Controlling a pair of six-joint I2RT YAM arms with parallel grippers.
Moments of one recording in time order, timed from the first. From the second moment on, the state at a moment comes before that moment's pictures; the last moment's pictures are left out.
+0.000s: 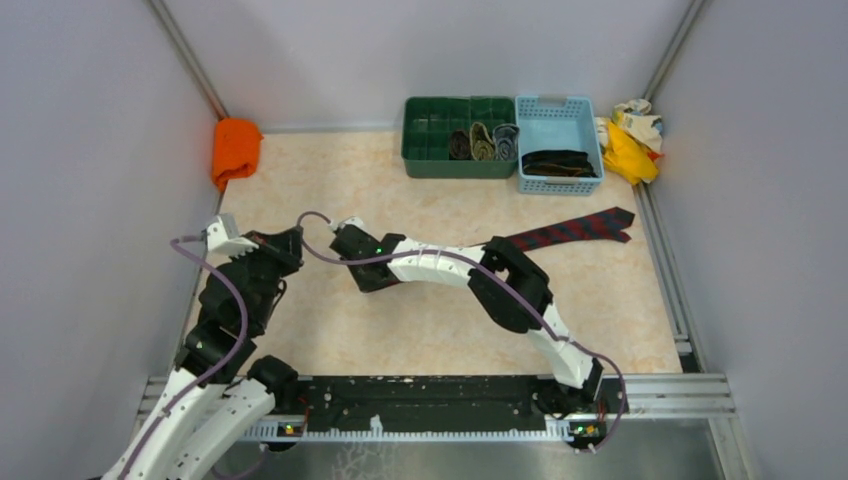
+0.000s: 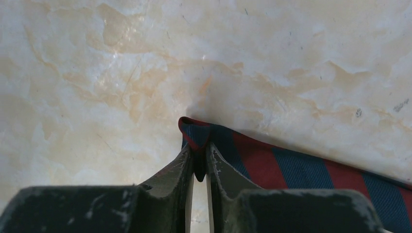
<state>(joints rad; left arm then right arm) -0.54 0.41 0.66 -0.28 -0.50 -0.65 1.10 2.24 1.76 -0.54 0.21 0.43</state>
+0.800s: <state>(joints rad) -0.54 0.86 0.53 0.09 -0.28 -0.62 0.76 1.89 0.98 0.24 -0.49 0.69</state>
